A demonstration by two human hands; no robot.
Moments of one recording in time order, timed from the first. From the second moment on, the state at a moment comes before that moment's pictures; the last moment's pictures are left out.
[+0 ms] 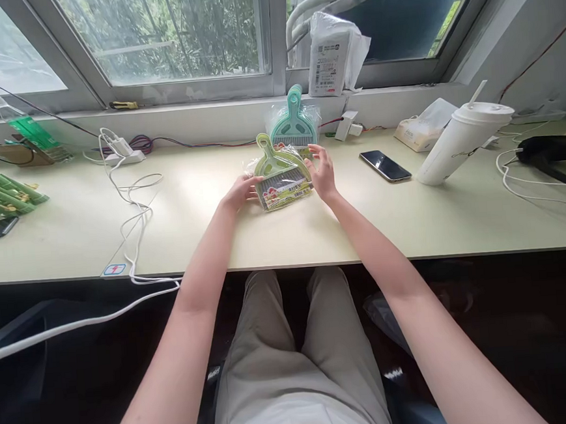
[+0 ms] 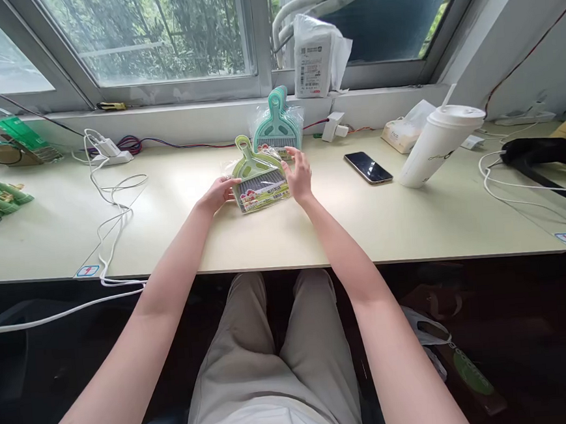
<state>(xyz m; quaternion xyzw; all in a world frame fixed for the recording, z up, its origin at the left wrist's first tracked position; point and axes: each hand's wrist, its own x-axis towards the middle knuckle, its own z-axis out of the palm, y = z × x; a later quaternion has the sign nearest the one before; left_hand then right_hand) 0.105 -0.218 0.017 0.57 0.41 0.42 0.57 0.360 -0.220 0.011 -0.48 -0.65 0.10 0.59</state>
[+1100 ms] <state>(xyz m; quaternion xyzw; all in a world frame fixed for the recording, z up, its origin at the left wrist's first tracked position) 0.088 -0.216 0.021 0.61 0.41 0.30 0.61 0.355 -0.219 -0.001 -0.44 -0.46 0.51 0.57</state>
